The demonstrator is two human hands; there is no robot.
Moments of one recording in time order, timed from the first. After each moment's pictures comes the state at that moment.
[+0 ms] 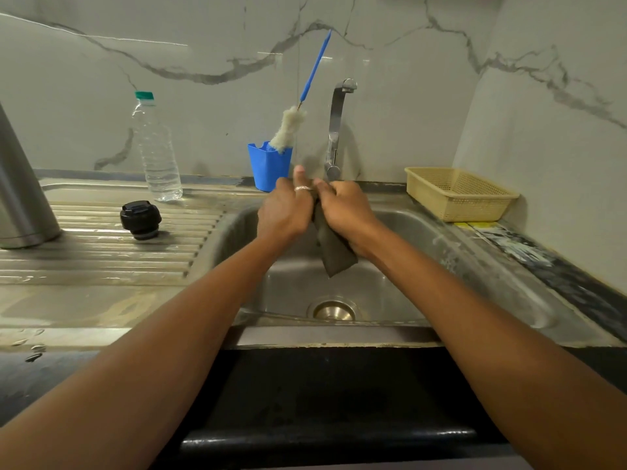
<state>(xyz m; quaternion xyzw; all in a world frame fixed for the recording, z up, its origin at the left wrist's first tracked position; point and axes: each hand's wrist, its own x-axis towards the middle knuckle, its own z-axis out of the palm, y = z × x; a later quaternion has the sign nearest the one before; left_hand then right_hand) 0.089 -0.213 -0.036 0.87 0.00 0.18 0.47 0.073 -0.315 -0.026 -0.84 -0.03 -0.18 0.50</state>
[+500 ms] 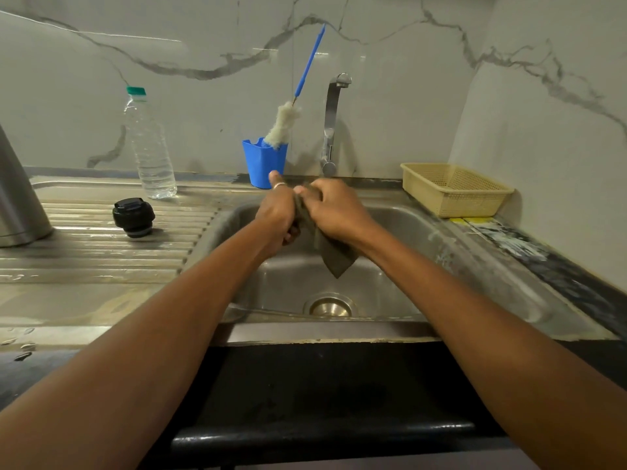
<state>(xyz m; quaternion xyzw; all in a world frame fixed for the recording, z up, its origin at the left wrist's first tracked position) 0.091 -0.213 -0.037 0.75 0.08 0.02 0.65 0.063 -0.319 -0.024 -0.90 -0.10 -0.19 0.38</state>
